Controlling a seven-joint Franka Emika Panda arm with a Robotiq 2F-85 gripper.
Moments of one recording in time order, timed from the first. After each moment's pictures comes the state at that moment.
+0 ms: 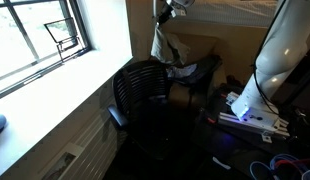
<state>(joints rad) -0.30 0.24 0.05 -1.87 0.41 2.60 -0.48</state>
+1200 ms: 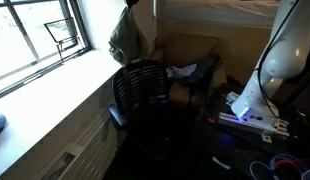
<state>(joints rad) 0.06 0.20 0.04 -1.64 -0.07 2.49 0.10</state>
